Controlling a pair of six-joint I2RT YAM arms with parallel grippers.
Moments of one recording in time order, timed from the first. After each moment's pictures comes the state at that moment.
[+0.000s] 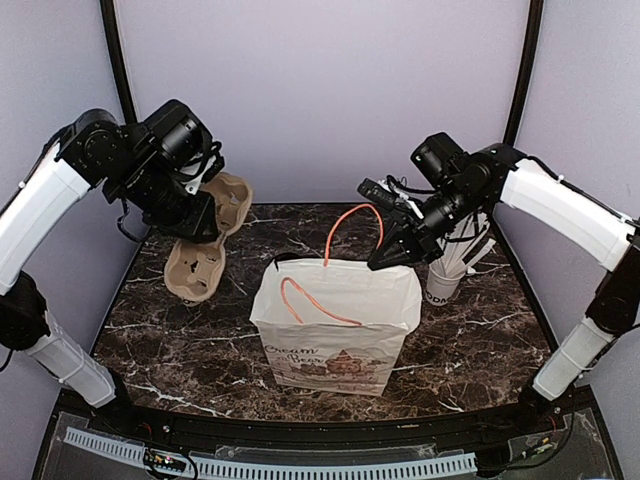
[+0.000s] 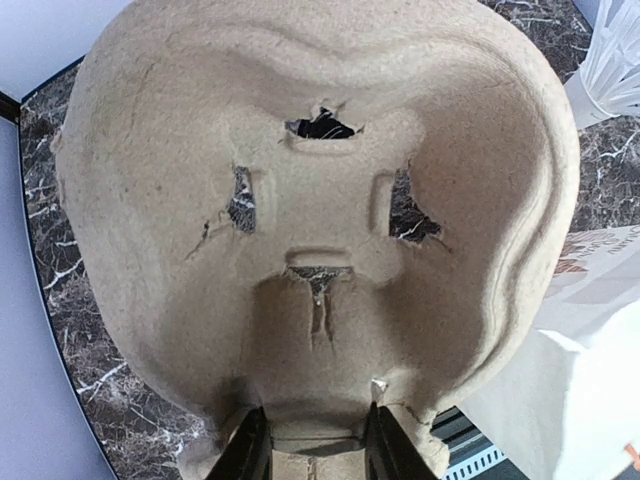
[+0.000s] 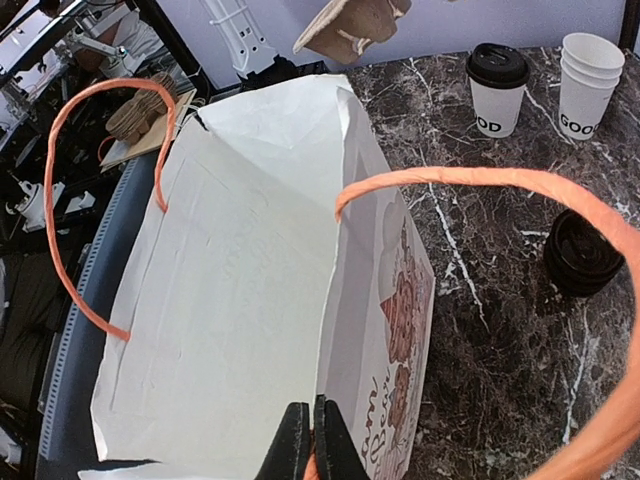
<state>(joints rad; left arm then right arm) -0.87 1.48 1.91 -1.53 -0.25 -0.48 0.67 1.57 1.61 -1.13 -0.94 -0.62</state>
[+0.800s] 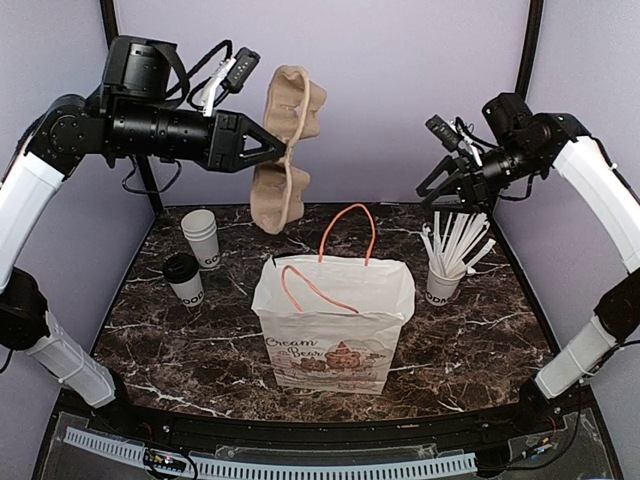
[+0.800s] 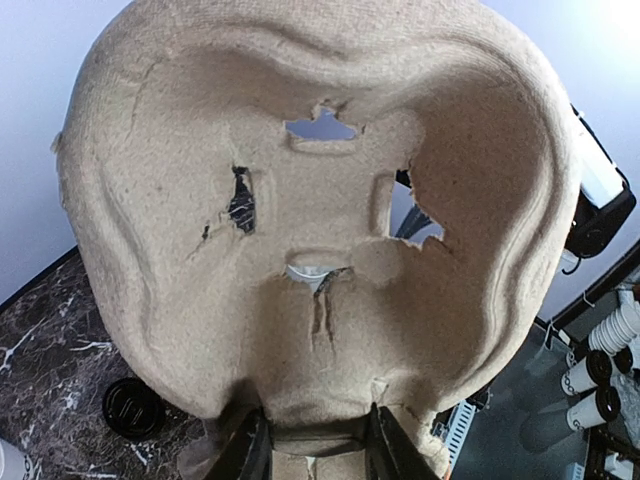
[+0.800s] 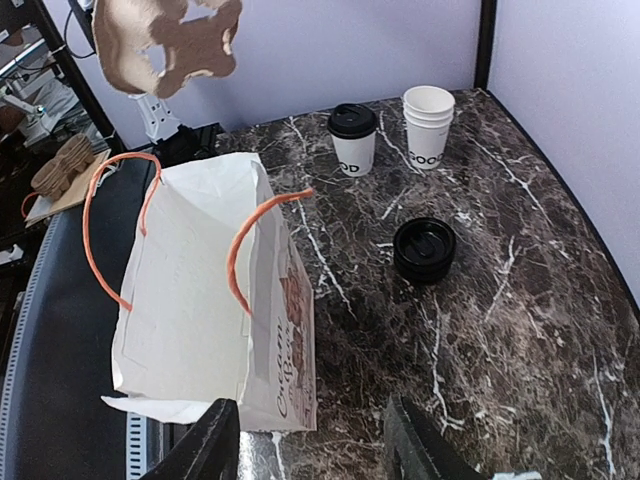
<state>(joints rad) -0.92 1.49 2.09 -1.00 0.15 -0.20 0.37 1.52 1.83 -1.28 -0.96 -0.71</state>
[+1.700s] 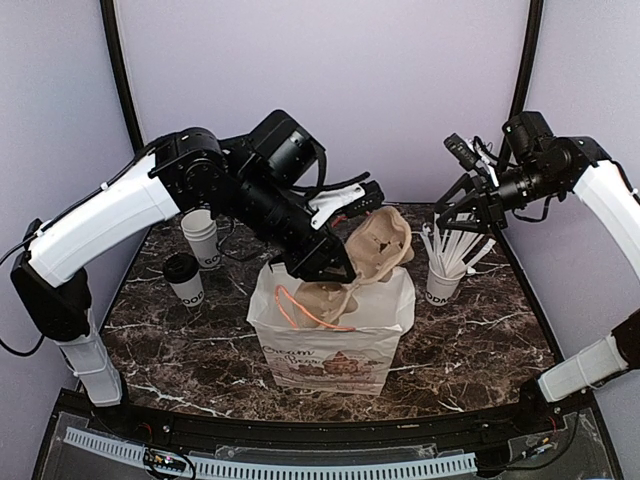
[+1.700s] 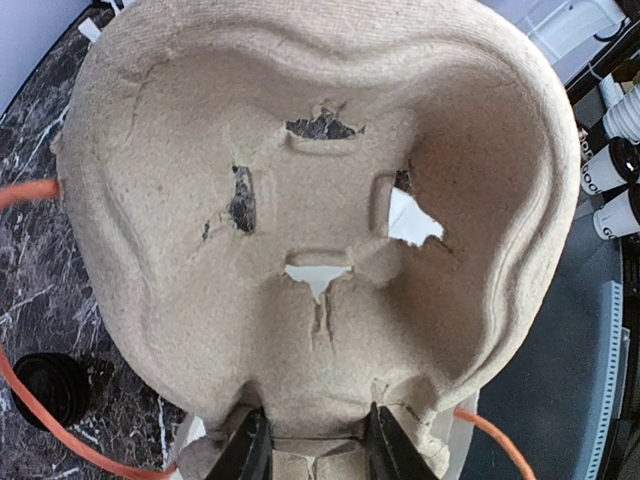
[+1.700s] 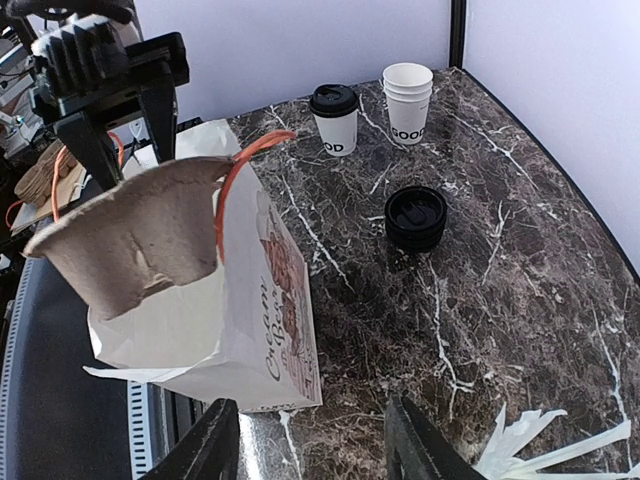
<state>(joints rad) -1.12 1.77 2.08 -1.14 0.23 0.02 0.31 1.34 1.60 -1.20 -0.93 -0.66</state>
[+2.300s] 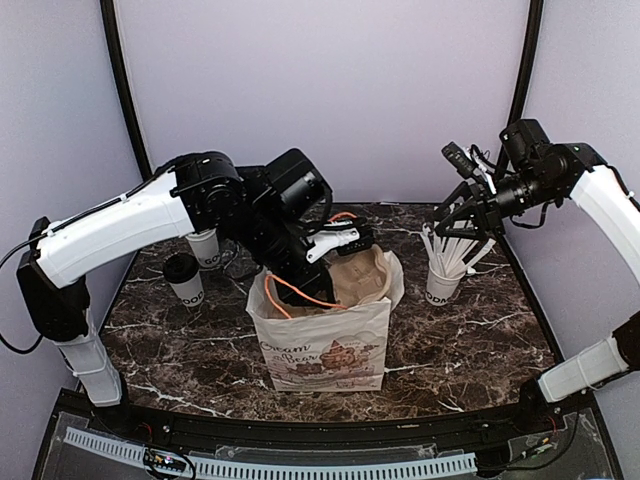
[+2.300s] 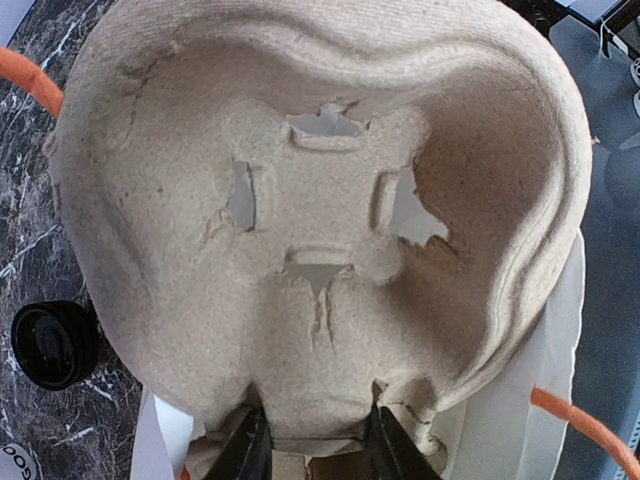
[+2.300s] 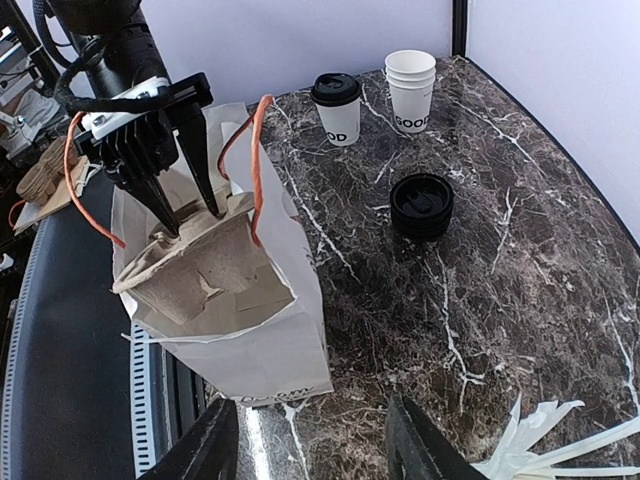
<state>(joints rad) -1.12 1.77 1.91 -1.19 0.14 0.10 0.31 1.33 1.54 -1.18 -0.93 -0.66</state>
